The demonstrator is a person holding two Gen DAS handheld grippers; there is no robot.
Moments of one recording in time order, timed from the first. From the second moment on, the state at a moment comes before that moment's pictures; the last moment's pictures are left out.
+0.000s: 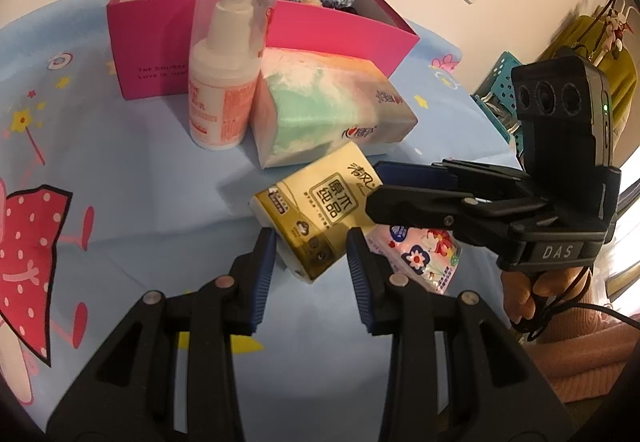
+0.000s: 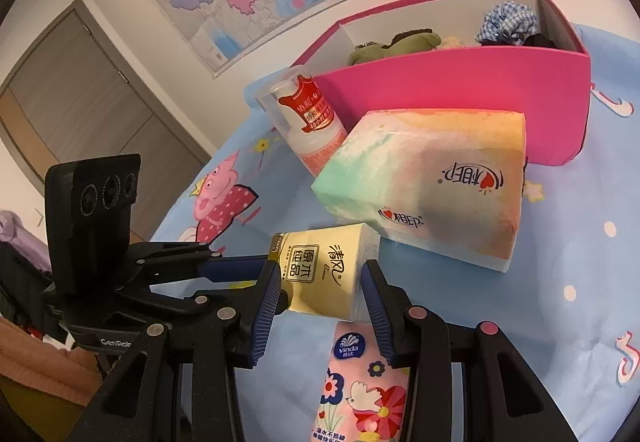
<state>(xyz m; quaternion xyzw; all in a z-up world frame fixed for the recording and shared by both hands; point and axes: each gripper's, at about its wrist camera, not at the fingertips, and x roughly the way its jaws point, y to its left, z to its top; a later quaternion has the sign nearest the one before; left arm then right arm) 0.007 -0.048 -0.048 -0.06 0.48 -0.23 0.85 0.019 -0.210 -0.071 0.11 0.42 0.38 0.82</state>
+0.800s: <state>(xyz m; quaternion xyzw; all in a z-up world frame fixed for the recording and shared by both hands) 0.006 -0.055 -0.005 -0.04 0.43 -0.25 0.86 -0.001 -0.222 -0.025 0.10 0.36 0.38 0.85</state>
